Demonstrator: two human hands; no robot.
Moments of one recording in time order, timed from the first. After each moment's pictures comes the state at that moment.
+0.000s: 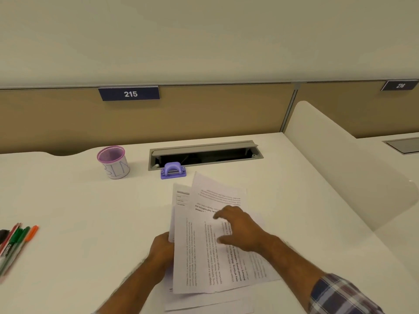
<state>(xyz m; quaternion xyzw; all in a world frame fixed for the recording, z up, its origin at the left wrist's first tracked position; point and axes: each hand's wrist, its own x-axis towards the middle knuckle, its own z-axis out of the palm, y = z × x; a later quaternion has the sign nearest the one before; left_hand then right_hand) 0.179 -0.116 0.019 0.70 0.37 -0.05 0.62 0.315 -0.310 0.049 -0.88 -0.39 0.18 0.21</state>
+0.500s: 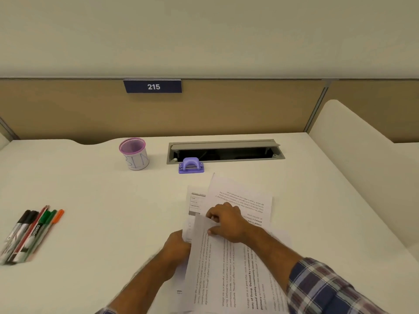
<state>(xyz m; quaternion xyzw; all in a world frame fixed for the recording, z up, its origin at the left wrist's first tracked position) 0.172 -0.106 0.018 0.67 0.32 -0.08 0.66 0.316 -0.230 0.035 -0.87 -0.39 0.21 0.19</state>
